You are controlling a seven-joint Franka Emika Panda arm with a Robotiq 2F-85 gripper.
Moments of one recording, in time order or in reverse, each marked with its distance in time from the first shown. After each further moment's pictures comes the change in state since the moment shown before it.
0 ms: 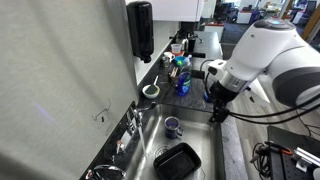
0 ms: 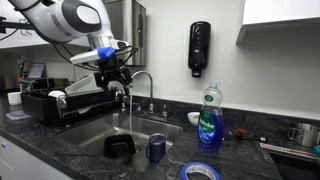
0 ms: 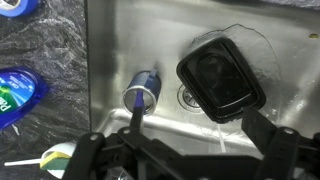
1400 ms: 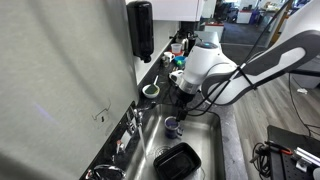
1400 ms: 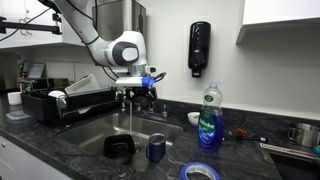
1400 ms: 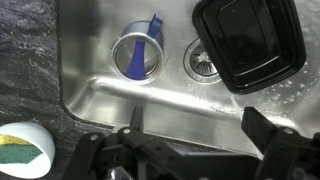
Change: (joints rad) arm -0.067 0.490 0.004 0.402 0.210 0.119 -0.302
